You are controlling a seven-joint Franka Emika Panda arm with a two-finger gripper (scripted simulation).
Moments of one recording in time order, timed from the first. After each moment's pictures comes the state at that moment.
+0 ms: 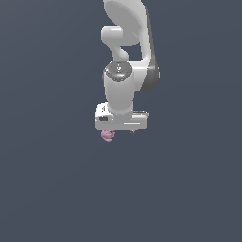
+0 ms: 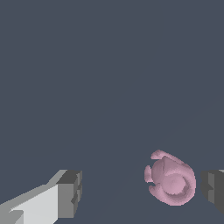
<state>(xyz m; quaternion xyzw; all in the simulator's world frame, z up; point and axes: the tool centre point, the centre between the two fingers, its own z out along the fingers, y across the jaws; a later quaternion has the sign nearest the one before) 0.004 0.003 0.159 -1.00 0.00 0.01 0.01</state>
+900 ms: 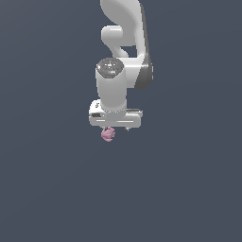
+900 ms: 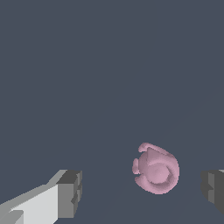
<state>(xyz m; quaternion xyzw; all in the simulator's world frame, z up) -0.006 -0.022 0.163 -1.00 0.03 0.01 0.01</state>
